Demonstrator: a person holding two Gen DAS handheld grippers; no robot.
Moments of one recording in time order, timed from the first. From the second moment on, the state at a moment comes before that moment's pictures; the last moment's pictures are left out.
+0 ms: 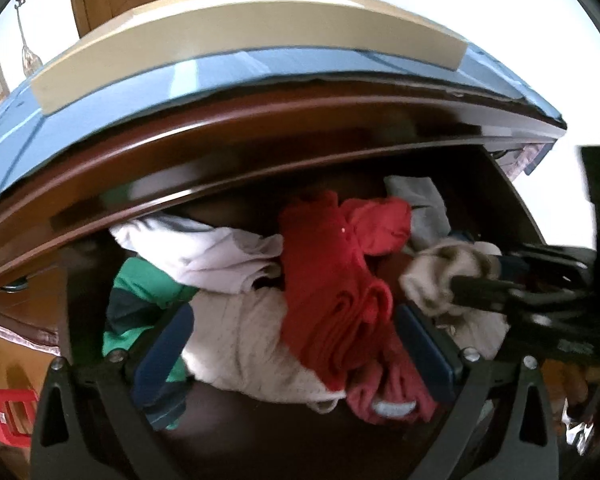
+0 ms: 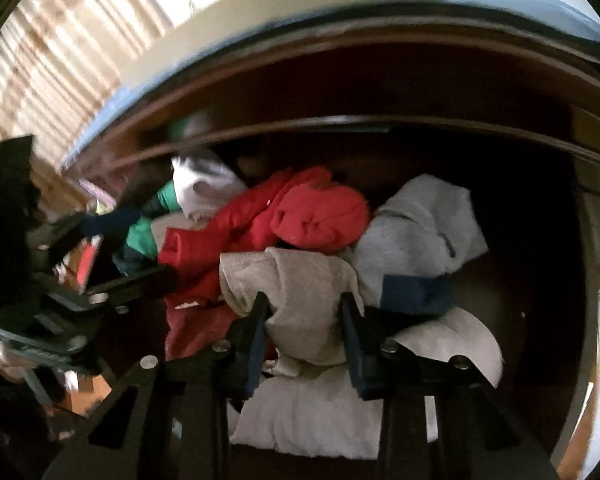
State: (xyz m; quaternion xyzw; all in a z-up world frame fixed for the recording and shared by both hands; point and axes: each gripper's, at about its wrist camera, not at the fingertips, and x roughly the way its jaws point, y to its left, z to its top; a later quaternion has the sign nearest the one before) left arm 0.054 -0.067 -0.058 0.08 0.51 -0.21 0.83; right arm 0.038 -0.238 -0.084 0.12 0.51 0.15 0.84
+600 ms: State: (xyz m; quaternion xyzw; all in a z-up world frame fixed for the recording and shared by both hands) left arm 0.064 -0.097 -0.087 0.10 0.56 -0.23 0.79; right arm -0.004 -0.277 -0.054 0.20 0.42 0.10 0.88
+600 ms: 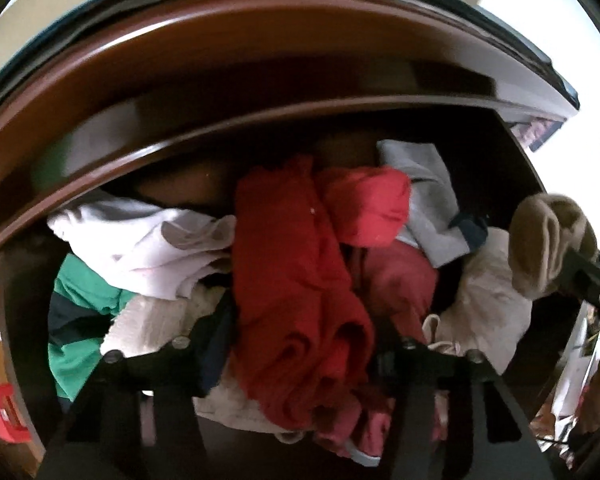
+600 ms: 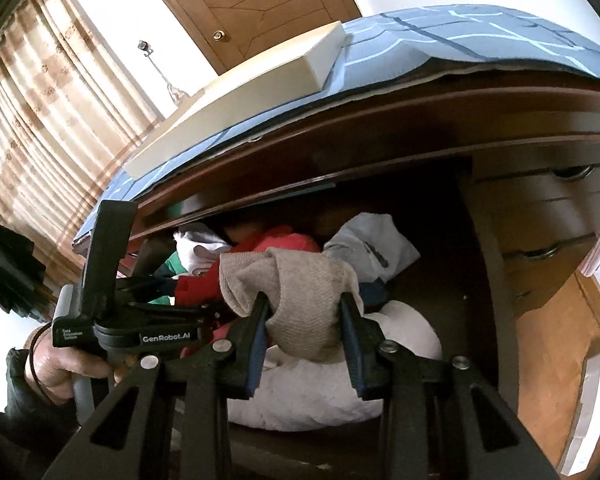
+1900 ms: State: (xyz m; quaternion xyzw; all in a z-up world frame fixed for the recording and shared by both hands) left arm 0.028 -0.004 0.094 0.02 0.35 -0.27 0.89; right arm 0.001 -0.238 0.056 0.17 0.30 0.14 0.93
